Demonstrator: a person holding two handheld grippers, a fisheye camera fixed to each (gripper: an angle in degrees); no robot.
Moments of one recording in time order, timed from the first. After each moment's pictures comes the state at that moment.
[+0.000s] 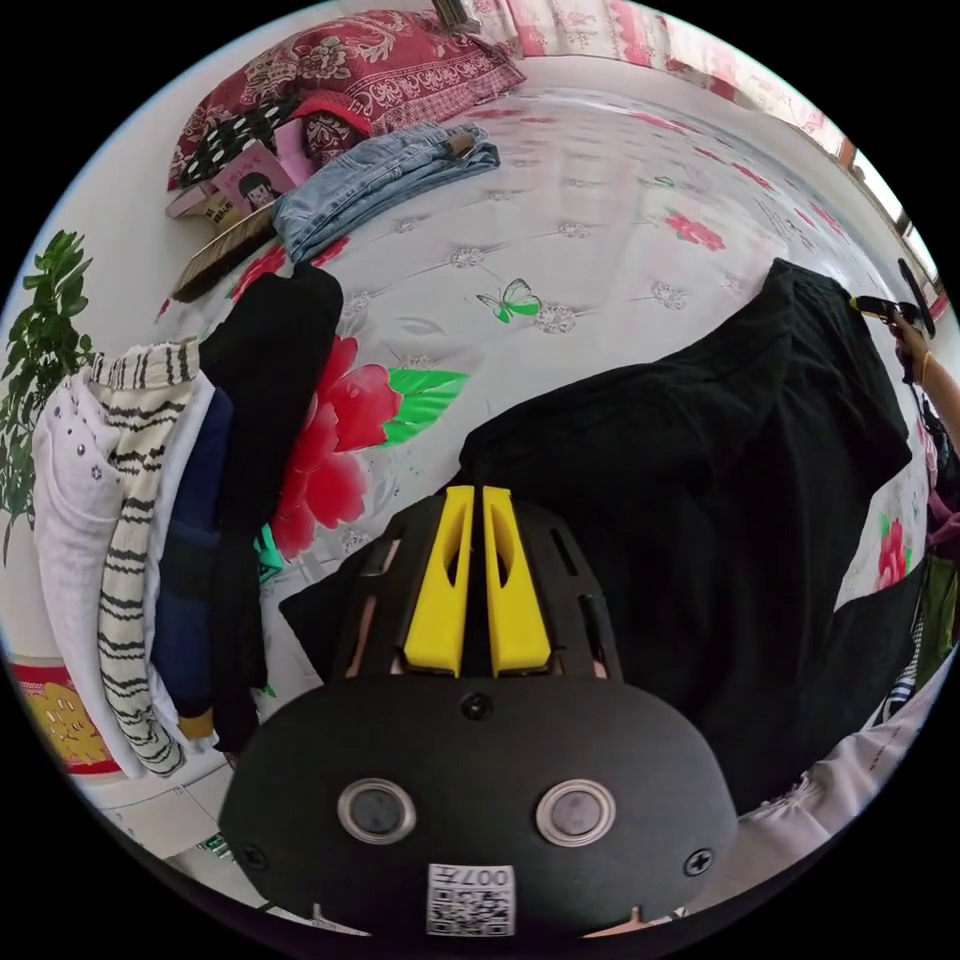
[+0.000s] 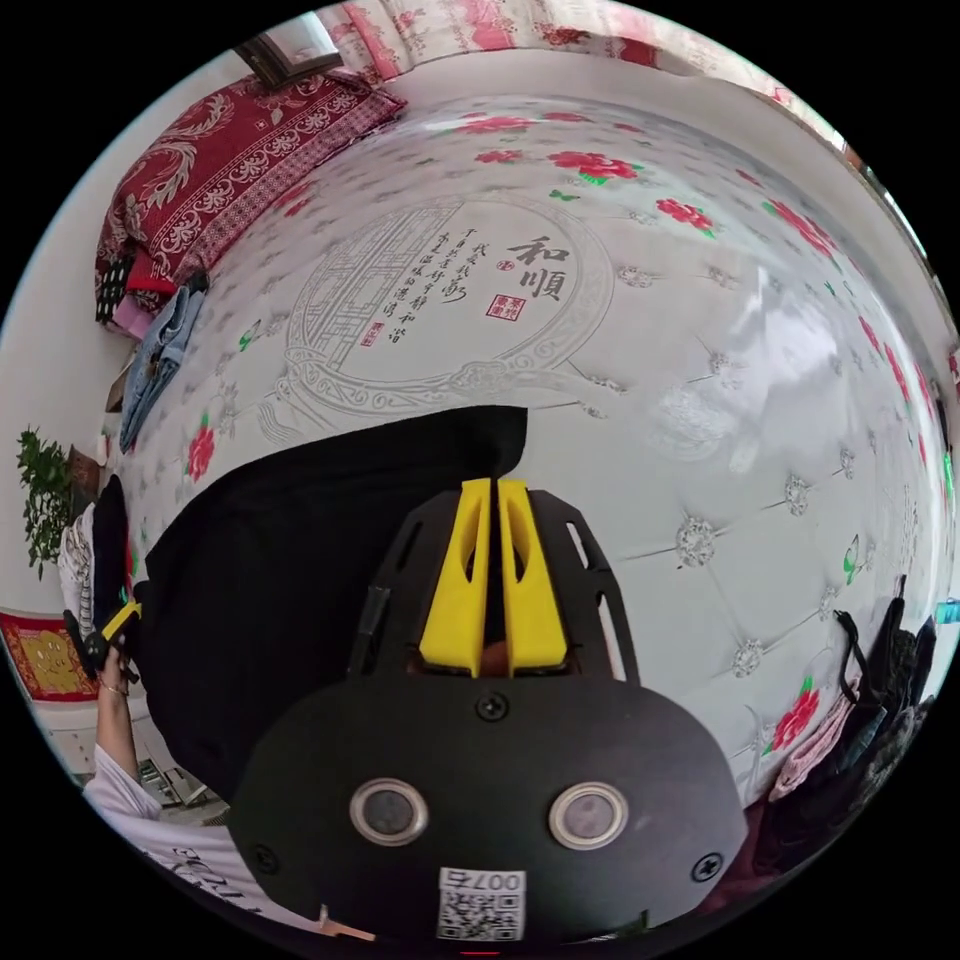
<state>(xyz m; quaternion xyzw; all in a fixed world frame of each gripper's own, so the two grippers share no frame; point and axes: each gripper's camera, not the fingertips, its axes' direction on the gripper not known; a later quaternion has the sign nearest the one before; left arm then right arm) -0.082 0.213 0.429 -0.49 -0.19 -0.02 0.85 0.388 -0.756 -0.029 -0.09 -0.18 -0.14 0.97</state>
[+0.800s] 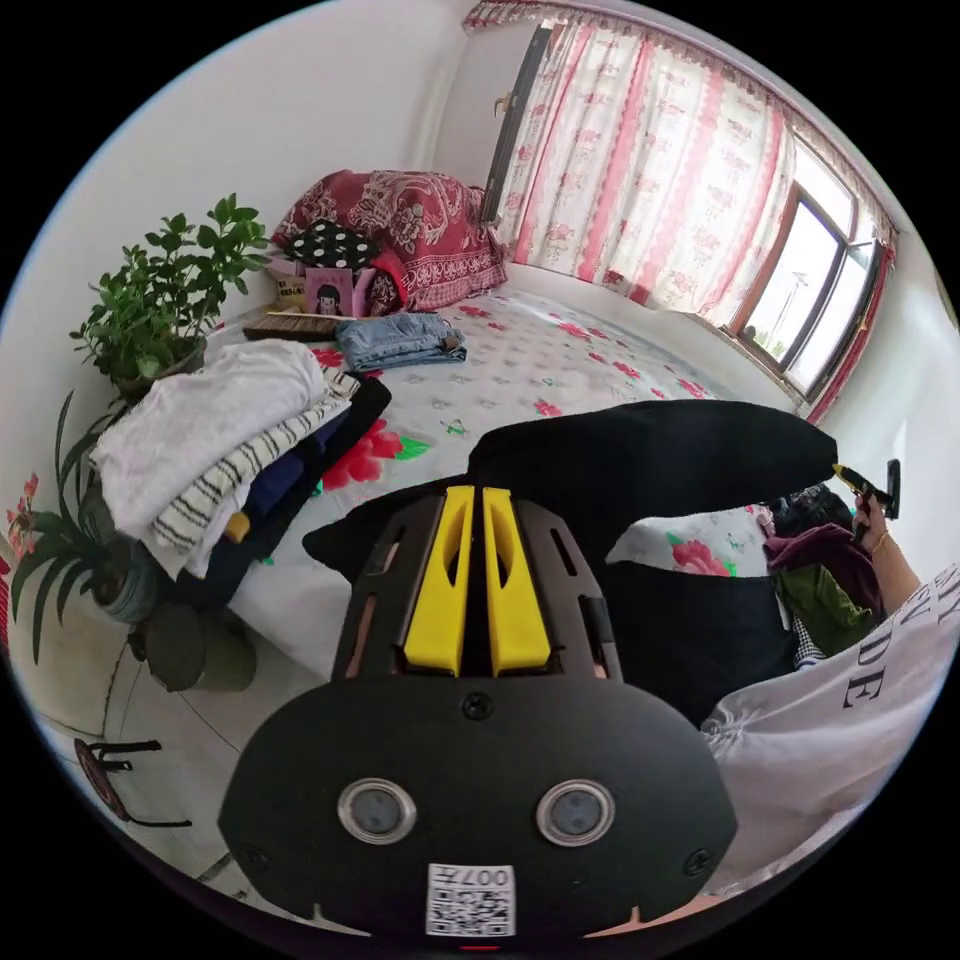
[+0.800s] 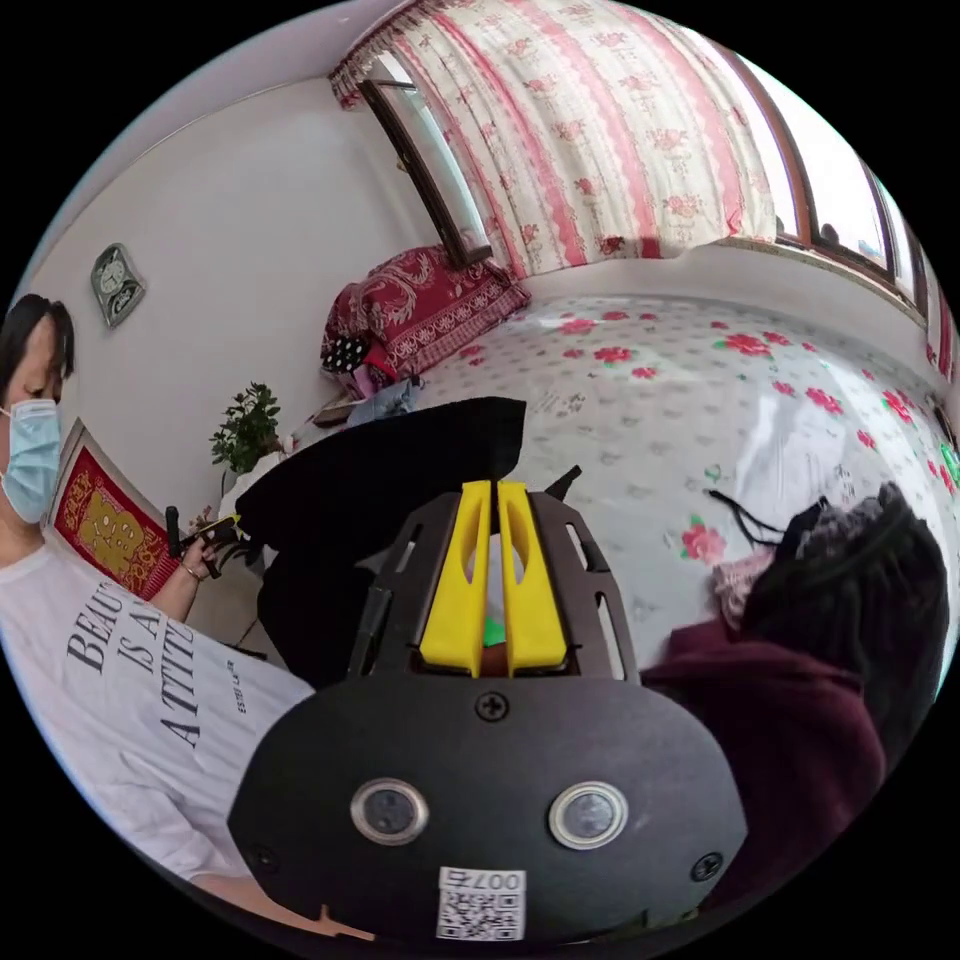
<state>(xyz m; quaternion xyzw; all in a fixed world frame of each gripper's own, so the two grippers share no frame) -0.016 0.181 0.031 -0.24 -0.09 -0.12 0.96 0.712 -0.455 -0.484 0.11 -0.34 -0.16 0.92</state>
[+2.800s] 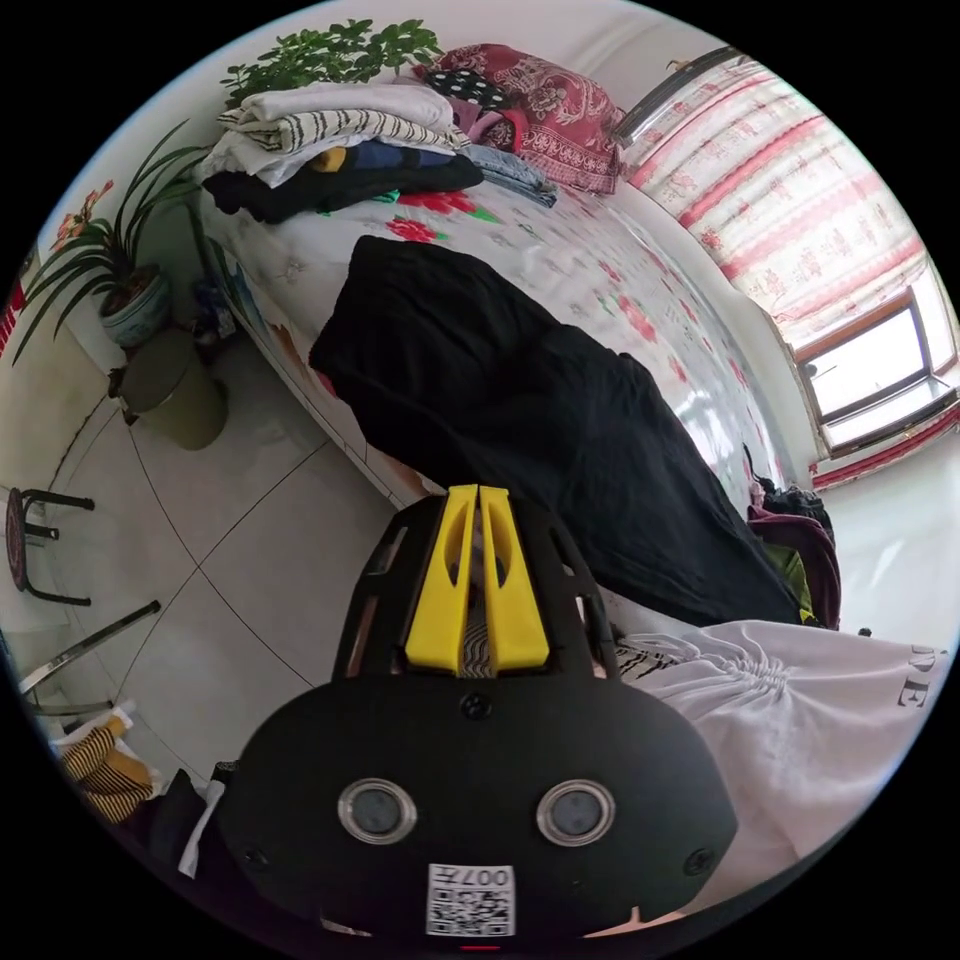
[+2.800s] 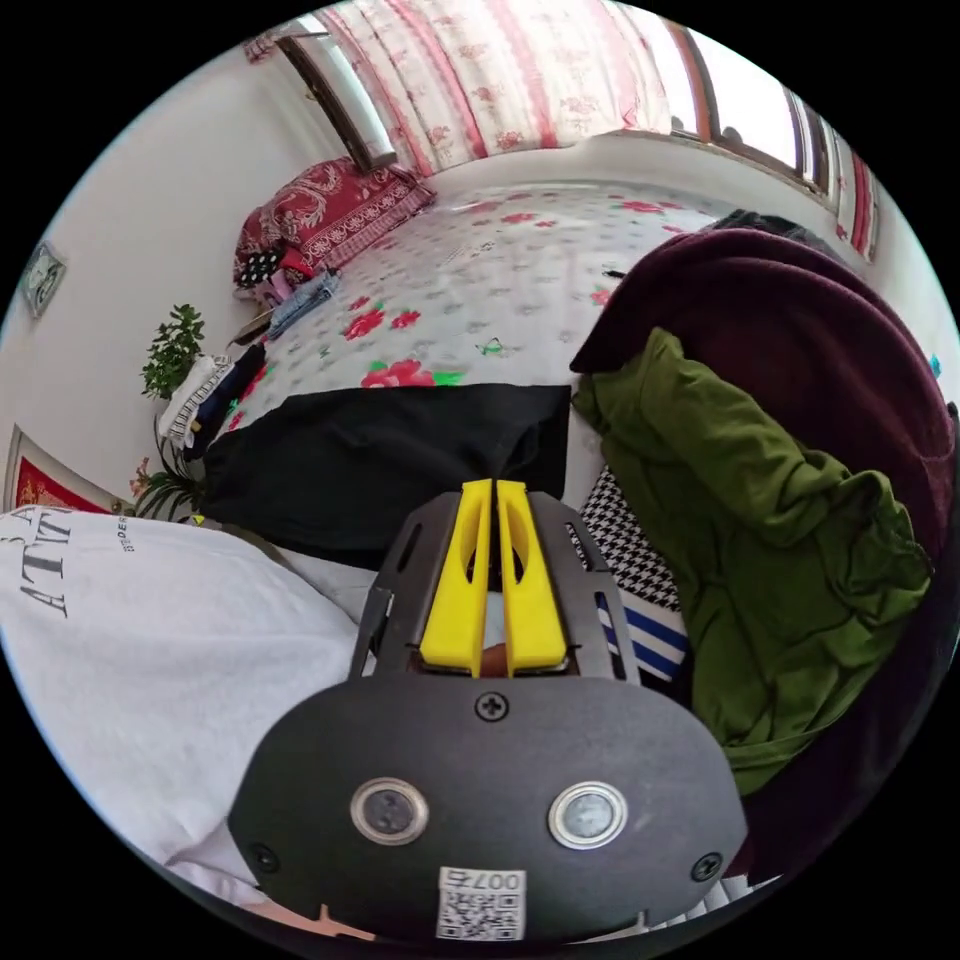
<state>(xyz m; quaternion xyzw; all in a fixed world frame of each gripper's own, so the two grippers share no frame) 0.046 0.384 -0.210 -0.34 -0.10 -0.31 0.88 0.836 -0.114 -0.448 0.01 -0.22 -0.11 0.97</state>
